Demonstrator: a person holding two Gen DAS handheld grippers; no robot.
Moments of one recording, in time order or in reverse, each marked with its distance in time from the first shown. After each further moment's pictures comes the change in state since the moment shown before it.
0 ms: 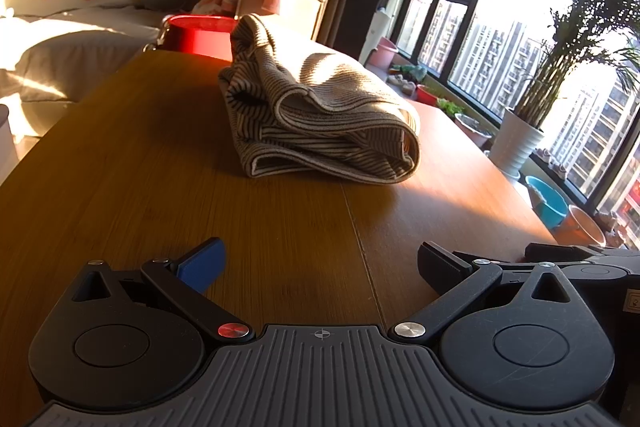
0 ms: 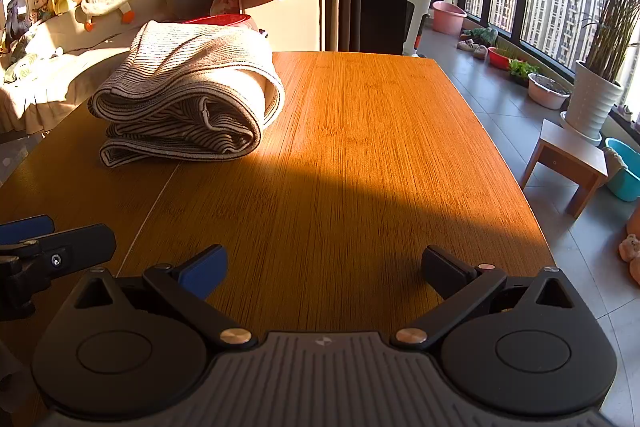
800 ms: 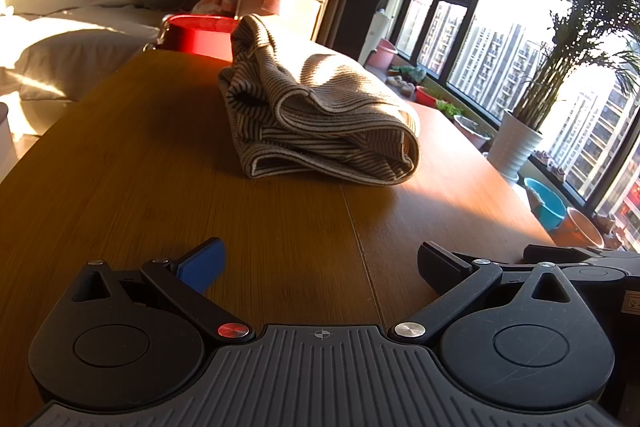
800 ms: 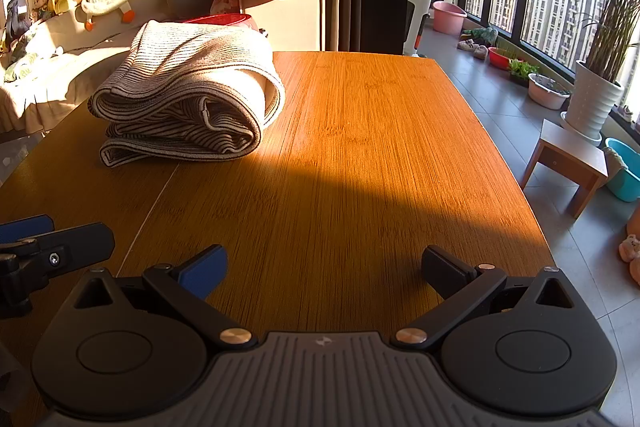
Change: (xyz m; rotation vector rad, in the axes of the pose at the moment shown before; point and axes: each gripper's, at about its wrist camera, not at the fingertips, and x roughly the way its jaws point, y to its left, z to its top) left arm 0.000 0.000 0.000 -0.006 -0.002 -0.004; right arm 0.000 0.000 0.000 -0.001 0.001 -0.001
